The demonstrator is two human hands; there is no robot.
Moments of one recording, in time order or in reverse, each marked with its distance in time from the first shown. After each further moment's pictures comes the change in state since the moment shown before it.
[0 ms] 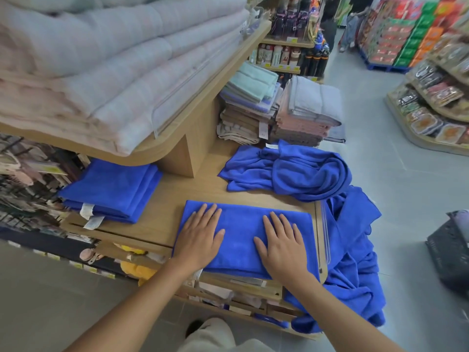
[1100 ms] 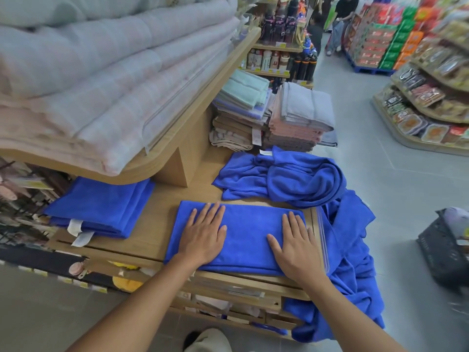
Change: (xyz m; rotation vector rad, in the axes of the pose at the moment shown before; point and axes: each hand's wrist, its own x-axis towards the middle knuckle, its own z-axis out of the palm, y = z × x) left_hand 0.049 0.001 0.012 0.098 -0.024 0.017; right_hand 0.020 0.043 0.004 0.046 0.038 0.136
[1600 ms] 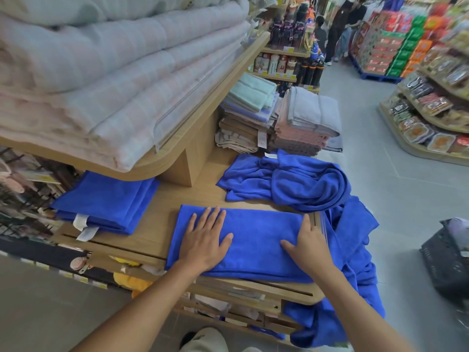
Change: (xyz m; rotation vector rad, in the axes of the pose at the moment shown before) left_hand -0.015 0.000 0.008 0.023 0.030 -0.042; right_hand 0.012 0.003 -0.042 0.190 -0.099 0.141
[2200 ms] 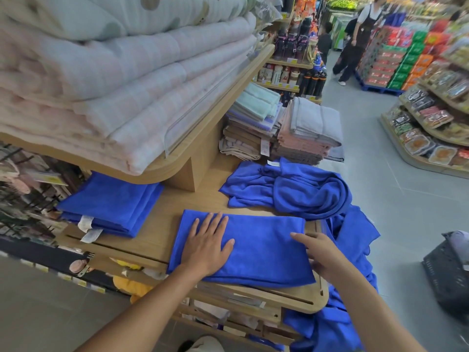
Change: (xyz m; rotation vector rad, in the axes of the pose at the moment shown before) left_hand 0.000 0.002 -0.003 0.002 -0.002 0.005; right_hand 0.001 0.000 -0.038 1.003 -0.303 0.387
